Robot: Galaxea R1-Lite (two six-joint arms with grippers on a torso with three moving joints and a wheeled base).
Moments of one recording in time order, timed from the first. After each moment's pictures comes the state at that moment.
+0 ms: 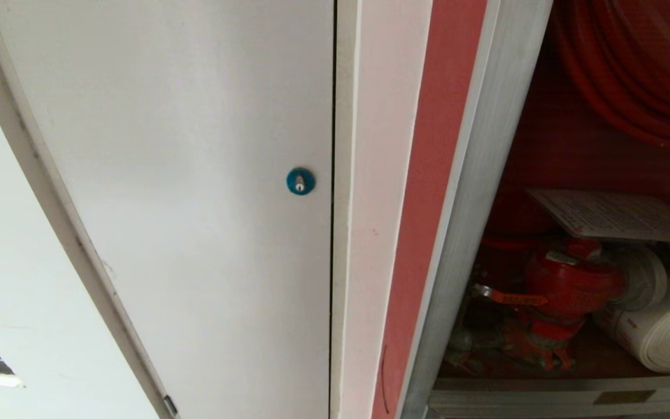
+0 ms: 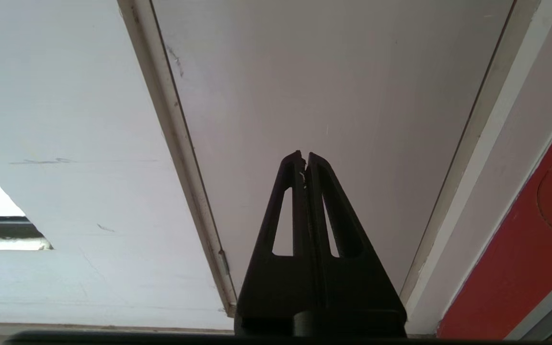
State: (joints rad) left arm 0.01 0.00 0.00 -0.02 -0.03 0.04; right arm -0.36 1.23 -1.02 0.15 0.12 -1.64
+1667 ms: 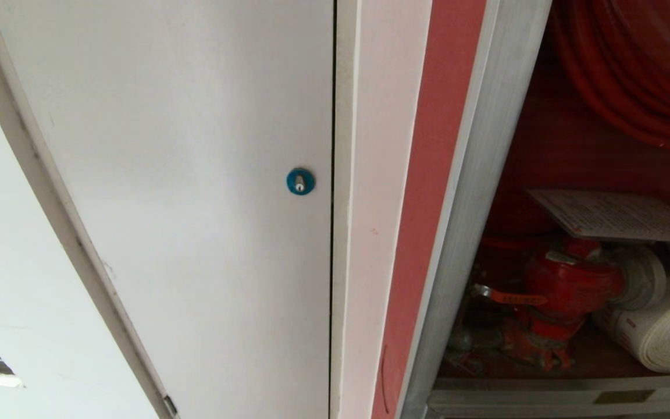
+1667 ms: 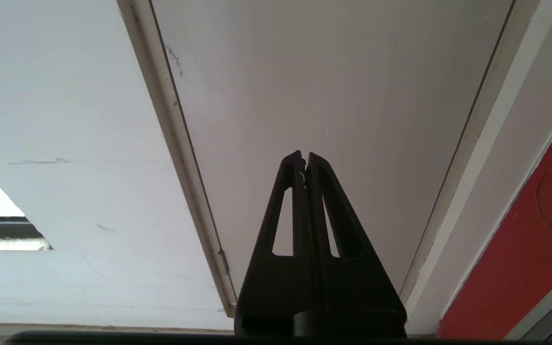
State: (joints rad) left arm 0.01 0.00 0.00 -0.02 -0.03 0.04; right arm -0.36 0.76 -0.84 0.17 0.12 -1.67
